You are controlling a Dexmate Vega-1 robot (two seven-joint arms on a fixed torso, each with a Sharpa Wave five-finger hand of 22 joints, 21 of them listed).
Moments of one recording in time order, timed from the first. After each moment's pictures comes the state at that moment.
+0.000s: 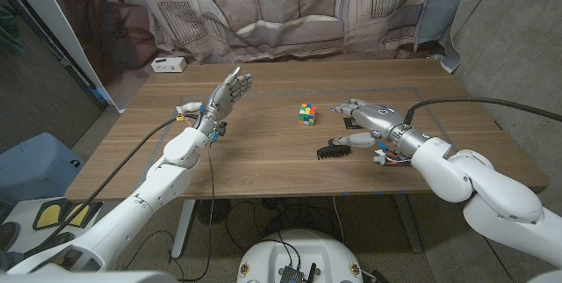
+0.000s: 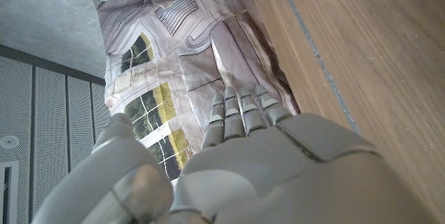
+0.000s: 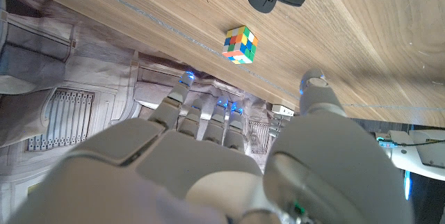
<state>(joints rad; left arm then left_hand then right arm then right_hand) 0.93 0.59 0.37 -1.47 -0.59 -0.41 -0.09 0.23 0.01 0.25 -0.05 0.19 0.28 0.12 0.20 0.18 0.29 0.10 0.23 0.20 0.22 0.08 0.20 0.18 0.13 0.09 0.20 0.17 -1.42 -1.03 -0.19 -2.44 -0.76 -0.34 0.16 0.59 -0.01 0.32 -0.19 0.20 0.21 -0.07 0.20 0.19 0.23 -0.08 0.20 0.19 0.05 0.03 0.21 0.20 0.30 0.07 0.19 0.17</state>
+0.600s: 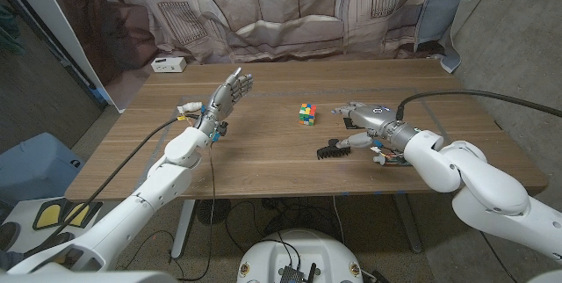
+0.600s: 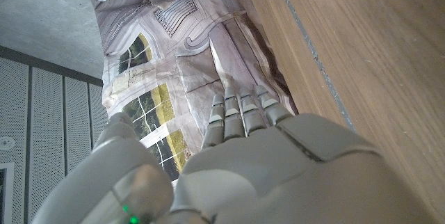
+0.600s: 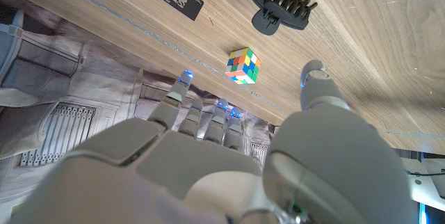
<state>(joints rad) 0.93 0.59 0.37 -1.46 -0.59 -0.40 -0.09 0.23 0.01 0.26 -0.05 0.19 0.28 0.12 0.20 0.18 0.29 0.10 0.23 0.20 0.22 0.08 0.19 0.18 0.13 0.09 0.20 0.17 -1.28 -1.06 -0.33 -2.46 -0.81 -0.47 0.33 0.66 -0.06 0.34 -0.18 0.20 0.10 -0.06 0.18 0.19 0.20 -0.09 0.19 0.19 0.04 0.02 0.21 0.20 0.32 0.11 0.20 0.17</state>
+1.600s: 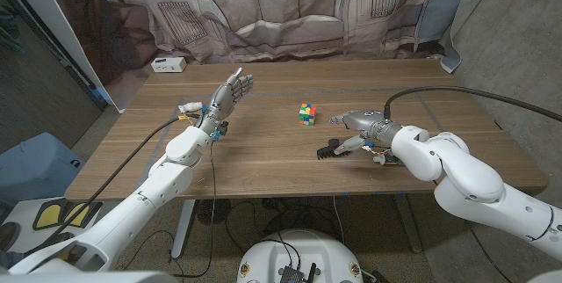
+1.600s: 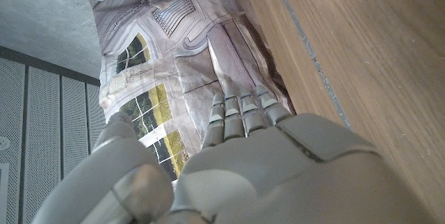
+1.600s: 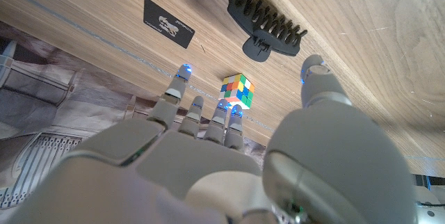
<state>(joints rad) 0.91 0.58 0.38 -1.44 -0.59 -0.39 -0.10 0.23 0.01 0.25 -0.06 0.19 0.28 0.12 0.20 0.18 0.30 0.10 0.23 0.20 0.22 0.08 0.19 0.18 0.13 0.09 0.20 0.17 -1.11 -1.04 -0.50 -2.43 -0.82 -0.54 0.47 0.70 -0.08 0.35 -0.17 0.20 0.17 -0.09 0.21 0.19 0.21 -0.10 0.19 0.19 0.09 0.02 0.22 0.20 0.38 0.15 0.21 0.17</state>
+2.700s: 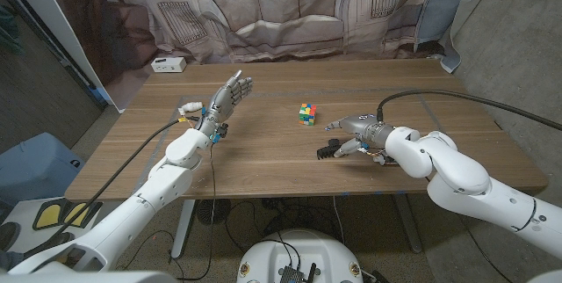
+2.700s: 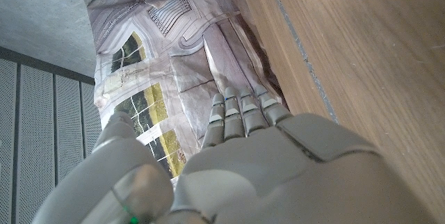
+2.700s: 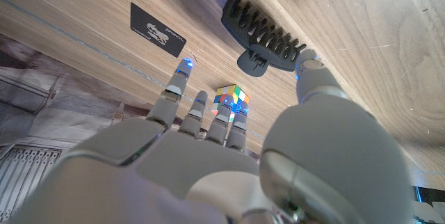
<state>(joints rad) 0.92 0.58 0.38 -1.44 -0.59 -0.39 -0.08 0.23 0.01 0.25 -0.06 0.19 0.28 0.12 0.20 0.18 0.30 0.10 0.23 0.20 0.22 0.08 0.19 0.18 0.13 0.09 0.20 0.17 -1.03 -1.02 -0.57 -2.33 -0.80 -0.48 0.45 0.76 -0.08 0.37 -0.17 0.21 0.23 -0.15 0.22 0.20 0.29 -0.15 0.21 0.19 0.18 -0.02 0.24 0.20 0.45 0.14 0.22 0.17</state>
